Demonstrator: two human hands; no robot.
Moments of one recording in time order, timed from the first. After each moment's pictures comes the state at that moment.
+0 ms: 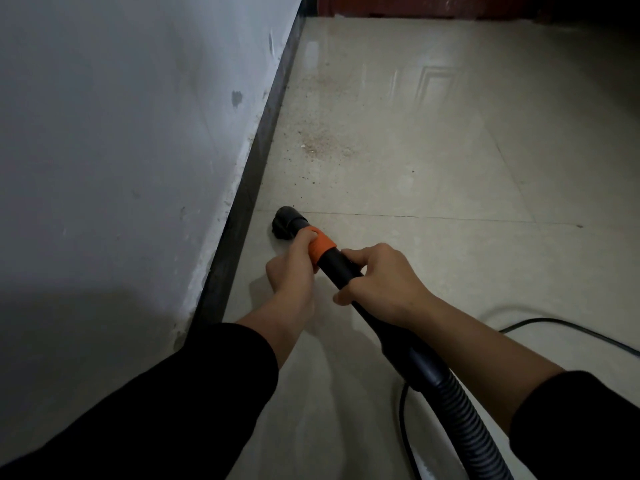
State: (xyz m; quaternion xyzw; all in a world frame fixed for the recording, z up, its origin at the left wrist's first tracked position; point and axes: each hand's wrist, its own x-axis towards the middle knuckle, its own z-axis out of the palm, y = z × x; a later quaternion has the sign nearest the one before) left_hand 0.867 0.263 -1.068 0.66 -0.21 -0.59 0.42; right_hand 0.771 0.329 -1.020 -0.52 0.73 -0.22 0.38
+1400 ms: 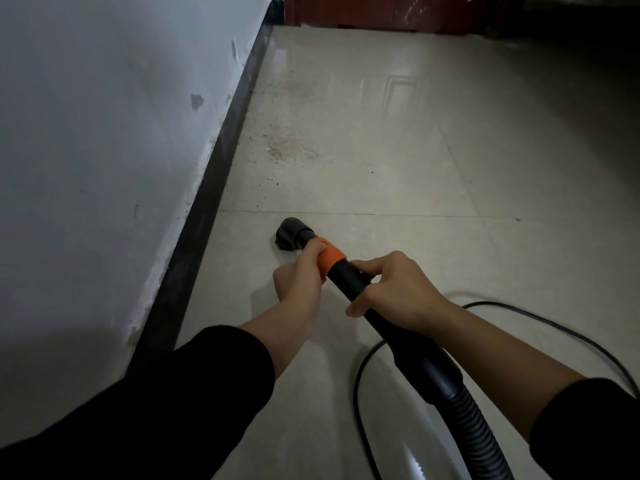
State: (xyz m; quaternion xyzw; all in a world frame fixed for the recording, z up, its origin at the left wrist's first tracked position) left_hand 0.818 0.309 -1.072 0.64 -0.25 -0.62 0.38; right_hand 0.717 0.382 -1.011 -0.48 0.76 -0.21 0.39
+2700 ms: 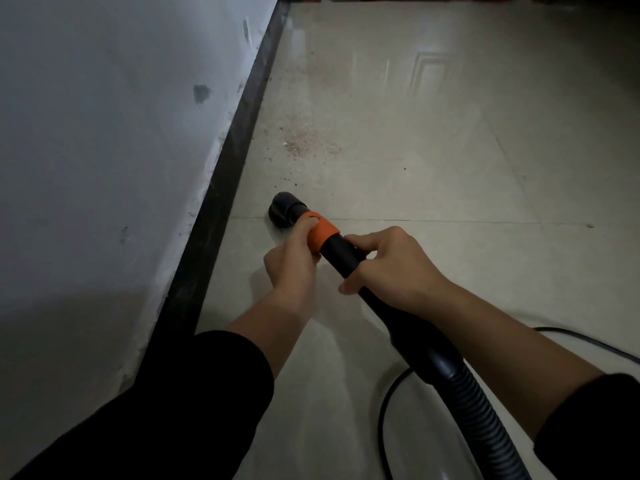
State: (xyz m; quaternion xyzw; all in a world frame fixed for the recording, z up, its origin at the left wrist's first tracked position) left_hand 0.822 0.230 -1.081 0.63 -0.21 -0.61 0.42; right_hand 0.719 0.292 -1.031 -0.49 0.73 -0.25 0.40
